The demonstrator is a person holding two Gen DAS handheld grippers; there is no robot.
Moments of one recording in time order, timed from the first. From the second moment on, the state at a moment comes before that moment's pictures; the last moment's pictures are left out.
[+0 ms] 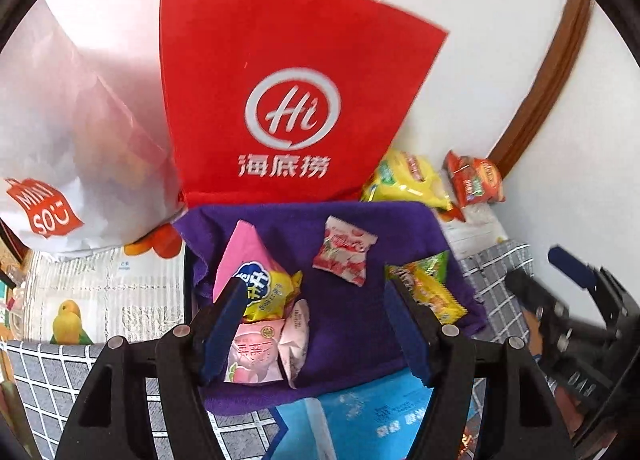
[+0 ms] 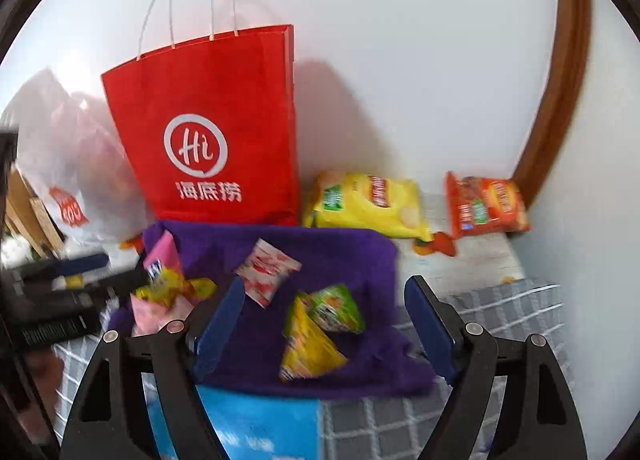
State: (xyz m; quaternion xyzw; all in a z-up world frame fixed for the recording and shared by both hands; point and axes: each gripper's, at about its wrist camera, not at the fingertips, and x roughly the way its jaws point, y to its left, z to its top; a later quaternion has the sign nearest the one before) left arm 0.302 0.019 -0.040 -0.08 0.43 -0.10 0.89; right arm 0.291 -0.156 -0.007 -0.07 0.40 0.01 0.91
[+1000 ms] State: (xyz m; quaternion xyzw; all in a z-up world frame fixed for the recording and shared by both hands) left arm 0.143 0.052 -0.055 -0.04 0.43 -0.05 0.90; right arm 0.127 -0.195 -0.029 0.01 0.40 0.04 0.91
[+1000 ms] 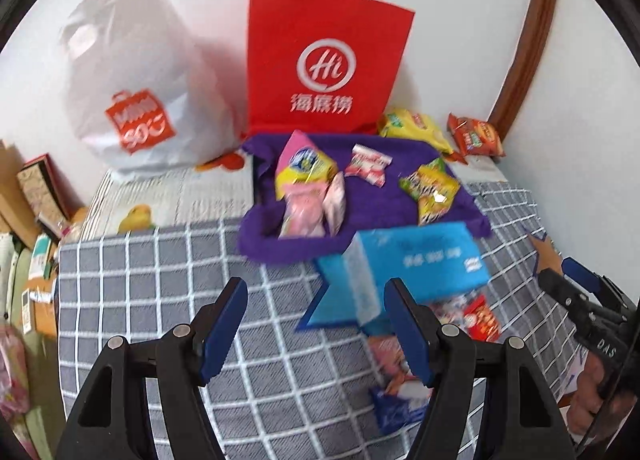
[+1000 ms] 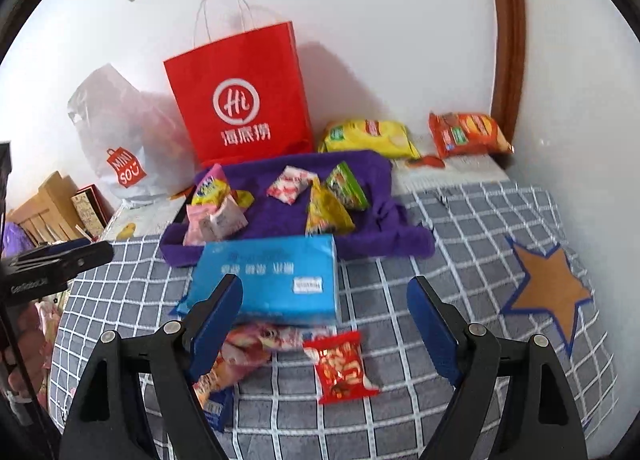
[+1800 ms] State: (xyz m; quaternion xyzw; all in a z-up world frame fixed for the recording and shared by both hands) left arm 0.135 0.036 -0.101 -0.06 0.47 -0.08 0.87; right arm 0.125 -0.194 -0.147 -0.05 0.49 0.05 0.87
